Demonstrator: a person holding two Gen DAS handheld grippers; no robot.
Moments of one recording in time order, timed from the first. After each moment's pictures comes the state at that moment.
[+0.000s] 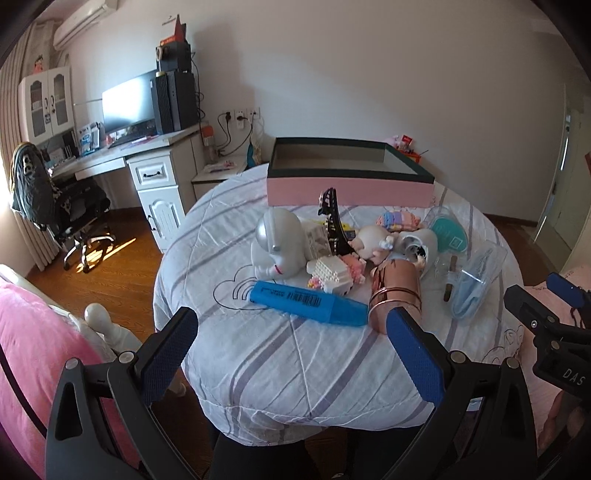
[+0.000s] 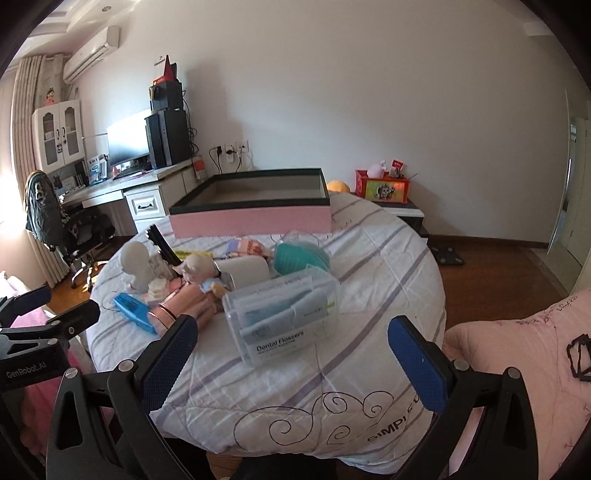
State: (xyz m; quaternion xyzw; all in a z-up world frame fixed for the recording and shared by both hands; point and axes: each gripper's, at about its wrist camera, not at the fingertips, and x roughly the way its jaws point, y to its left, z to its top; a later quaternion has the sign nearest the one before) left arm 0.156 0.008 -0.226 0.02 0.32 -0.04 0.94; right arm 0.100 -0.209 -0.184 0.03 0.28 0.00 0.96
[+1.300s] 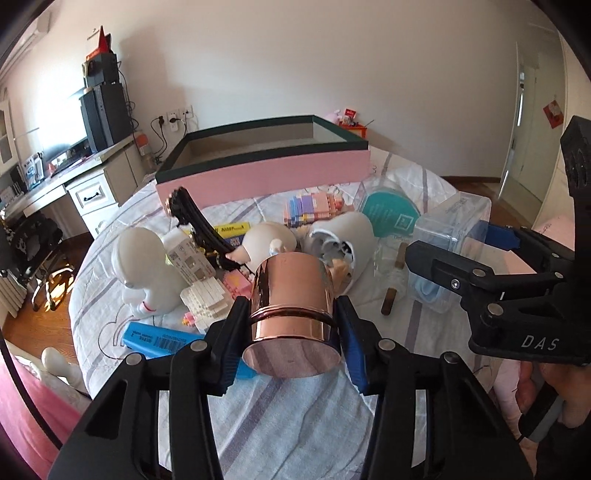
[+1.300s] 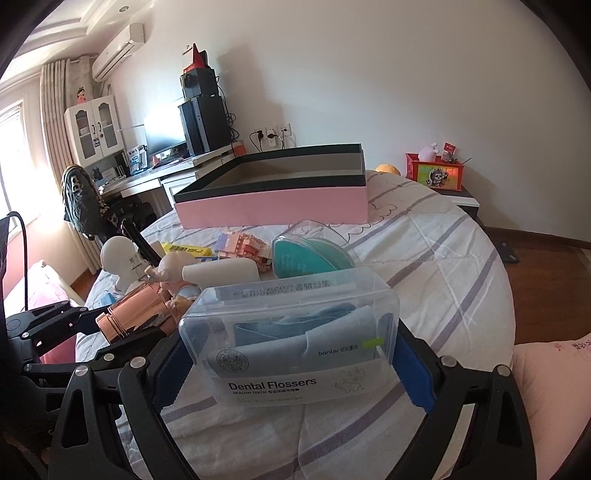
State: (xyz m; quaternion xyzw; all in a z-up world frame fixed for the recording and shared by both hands) left arm 0.206 -0.071 -0.242 0.07 0.33 -0.14 0.93; right arm 0.178 -0.243 -0.216 0.05 0.29 0.11 0.95
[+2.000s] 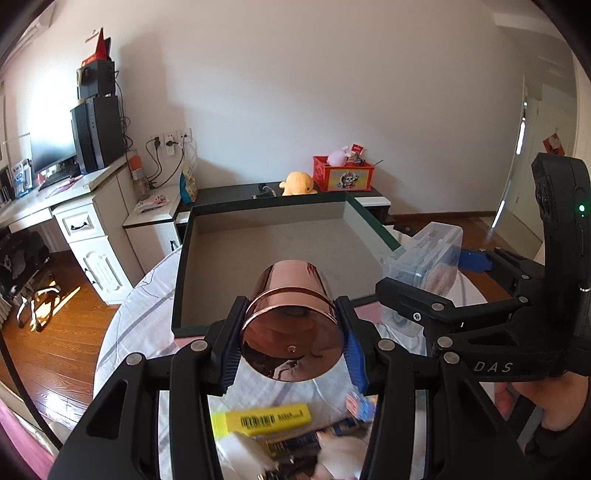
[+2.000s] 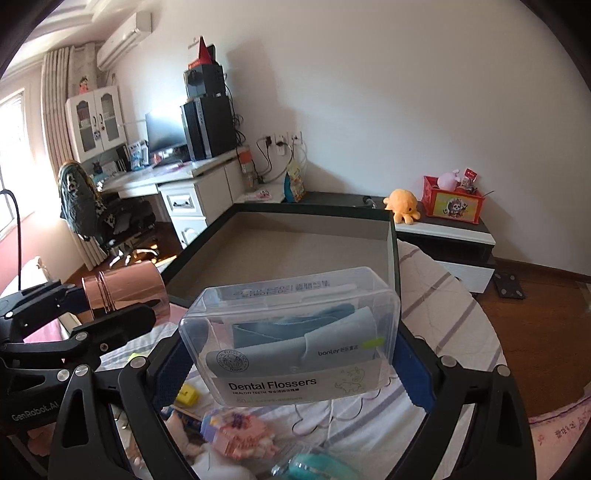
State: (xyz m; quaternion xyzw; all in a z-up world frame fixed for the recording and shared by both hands) left arm 0.370 -0.045 -0.157 0.03 0.32 -0.16 0.93; right arm 0.338 -0.215 -0.146 0.01 0.31 0.12 0.94
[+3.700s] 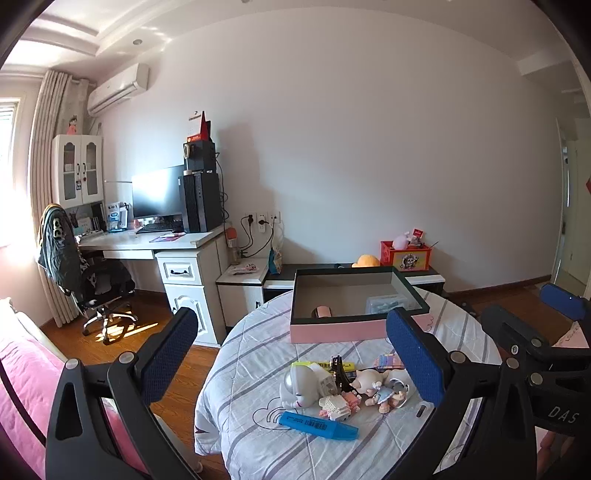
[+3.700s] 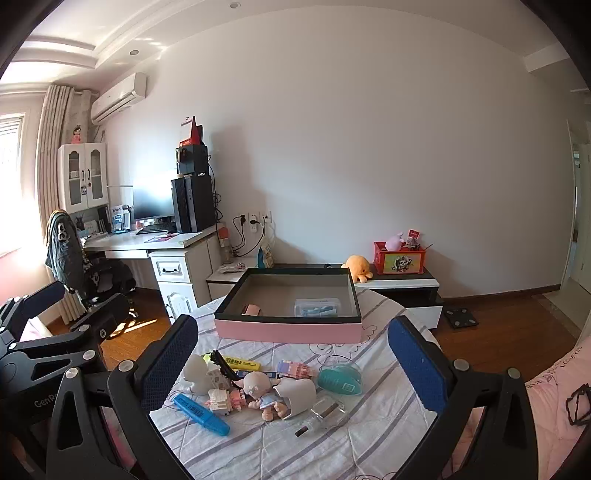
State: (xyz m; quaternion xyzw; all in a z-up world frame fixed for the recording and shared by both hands) left arm 0.118 0.020 -0.088 0.02 0.13 0.00 0.99; right arm 0.089 -0.172 -0.067 0.02 0.15 0.03 0.99
